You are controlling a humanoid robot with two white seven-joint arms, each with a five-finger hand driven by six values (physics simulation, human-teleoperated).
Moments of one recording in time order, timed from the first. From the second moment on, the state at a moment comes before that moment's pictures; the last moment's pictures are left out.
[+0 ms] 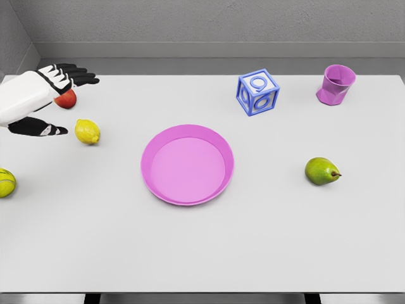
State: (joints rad) left arm -0.27 0.71 0.06 -1.68 -0.27 -0.61 -0.61; right arm 0.01 0.00 -0.05 -0.01 -0.09 -0.12 0.11
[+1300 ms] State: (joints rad) left arm -0.68 0.74 -0.48 -1.21 -0.66 -0.61 -0.61; right arm 0.01 0.00 -0.05 -0.01 -0.09 -0.12 0.11
